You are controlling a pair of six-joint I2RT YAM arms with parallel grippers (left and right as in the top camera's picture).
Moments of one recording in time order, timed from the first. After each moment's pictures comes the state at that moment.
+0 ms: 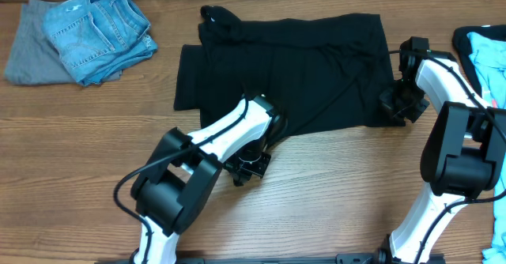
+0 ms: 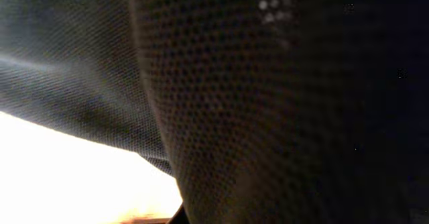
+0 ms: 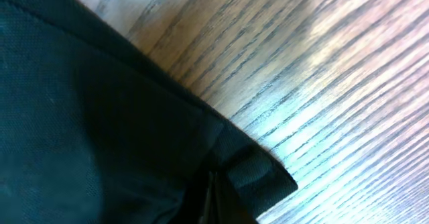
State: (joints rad) left arm -0.68 2.05 1.41 -1.32 0.07 -0.30; right arm -0.16 2.10 1.50 -0.99 0.13 0.60
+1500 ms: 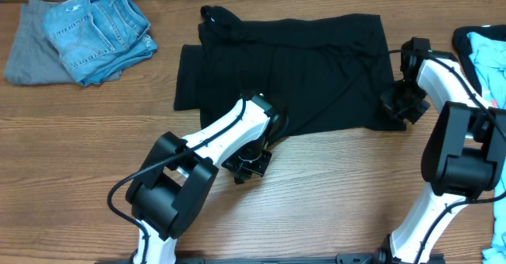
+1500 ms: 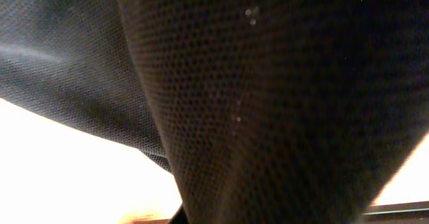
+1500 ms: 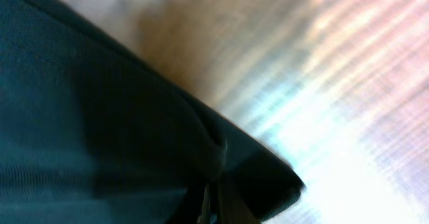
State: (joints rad) left arm -0.68 2.02 1.41 -1.32 0.07 -0.30; right arm -0.17 2.10 1.51 -1.01 0.12 0.64
